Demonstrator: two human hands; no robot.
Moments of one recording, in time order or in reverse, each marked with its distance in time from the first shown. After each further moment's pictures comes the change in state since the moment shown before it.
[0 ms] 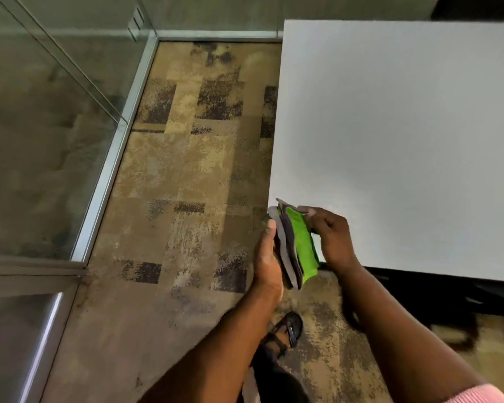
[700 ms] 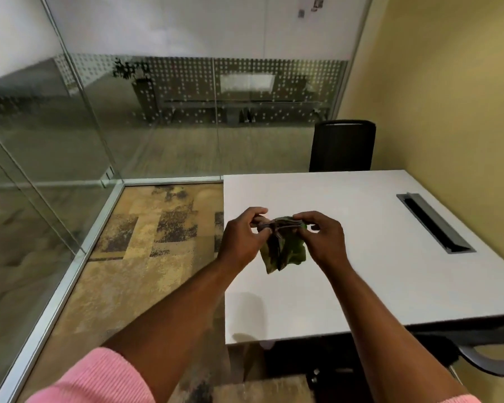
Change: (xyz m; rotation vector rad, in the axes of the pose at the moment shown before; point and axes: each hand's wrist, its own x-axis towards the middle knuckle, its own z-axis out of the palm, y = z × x) left_hand -0.092 0.165 0.168 1.114 -0.385 0.927; right_hand -0.064 -0.246 -0.102 -0.250 0.384 -0.472
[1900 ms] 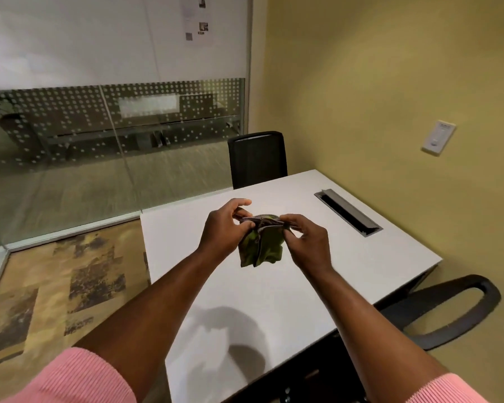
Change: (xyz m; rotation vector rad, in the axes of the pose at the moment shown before) left_hand 0.121 0.074 0.111 -0.002 -0.255 0.240; right_hand 0.052 0.040 -0.104 -0.254 0.400 -0.046
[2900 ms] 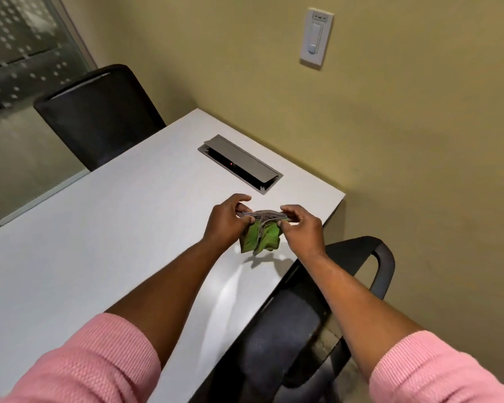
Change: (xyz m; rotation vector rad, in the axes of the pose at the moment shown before) left_hand 0.152 0.030 0.464 -0.018 -0.573 -0.162; right_hand 0.099 0.358 -0.227 -0.087 0.162 0.653
